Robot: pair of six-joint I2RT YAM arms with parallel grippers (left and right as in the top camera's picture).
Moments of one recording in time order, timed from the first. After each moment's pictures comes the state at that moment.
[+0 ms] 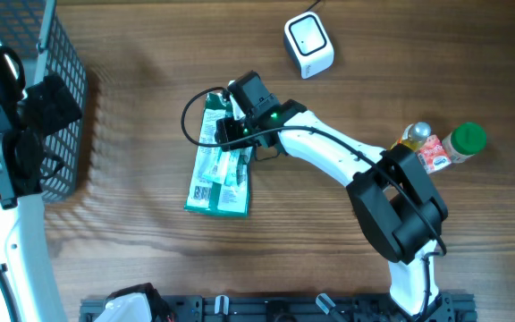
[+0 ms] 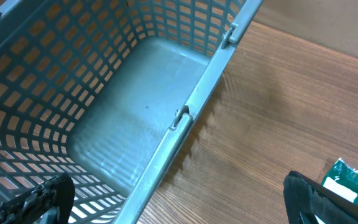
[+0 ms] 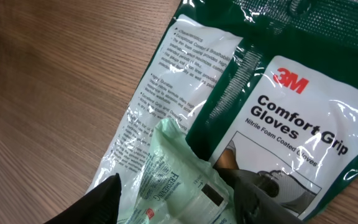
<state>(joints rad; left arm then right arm) 0.24 1.27 1.62 -1.12 -0.28 -0.14 0.68 2.09 1.47 -0.41 -0.25 0.42</state>
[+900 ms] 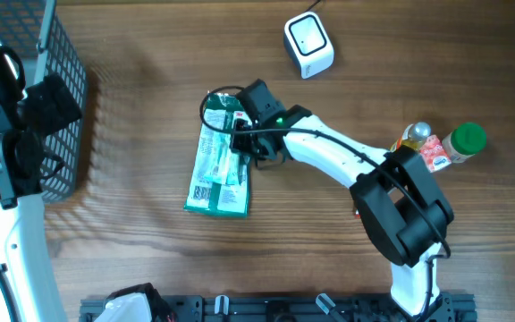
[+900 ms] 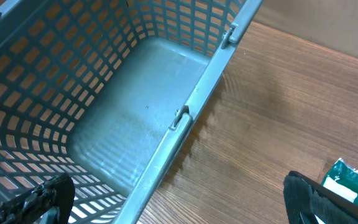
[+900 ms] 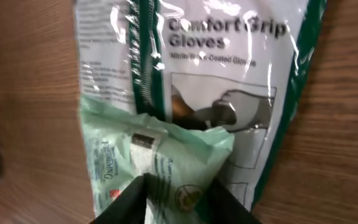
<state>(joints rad) 0.24 1.27 1.62 -1.12 -0.28 -0.14 0.67 2.06 1.38 -0.42 -0.26 0.87</state>
